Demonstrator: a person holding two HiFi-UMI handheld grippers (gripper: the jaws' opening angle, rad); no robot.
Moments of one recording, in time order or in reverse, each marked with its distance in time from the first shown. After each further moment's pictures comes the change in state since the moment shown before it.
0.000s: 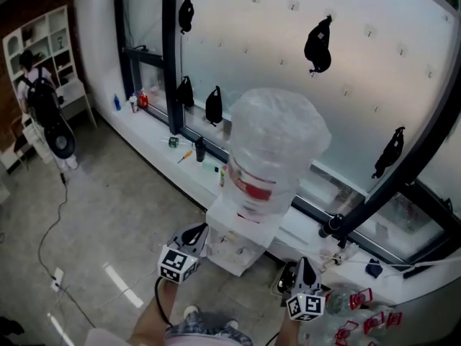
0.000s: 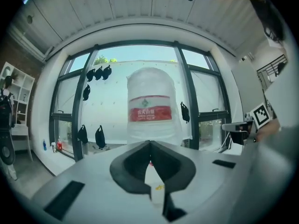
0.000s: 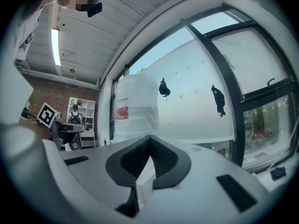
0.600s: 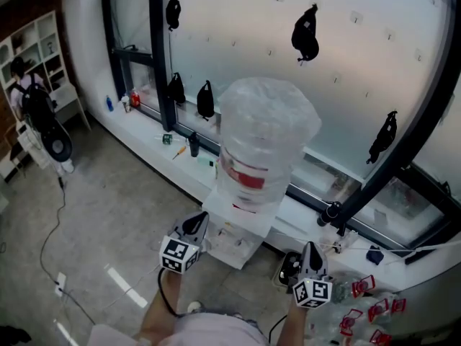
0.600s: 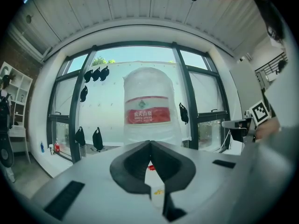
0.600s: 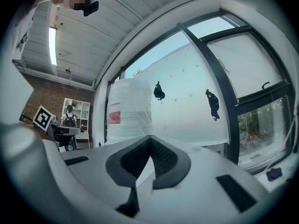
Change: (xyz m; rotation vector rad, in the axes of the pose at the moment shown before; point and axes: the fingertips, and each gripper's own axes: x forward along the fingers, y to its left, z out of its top) left arm 0.017 -0.010 0.006 0.012 -0.013 -0.014; right arm -0.002 -0.026 0.015 0.002 -0.030 -0.056
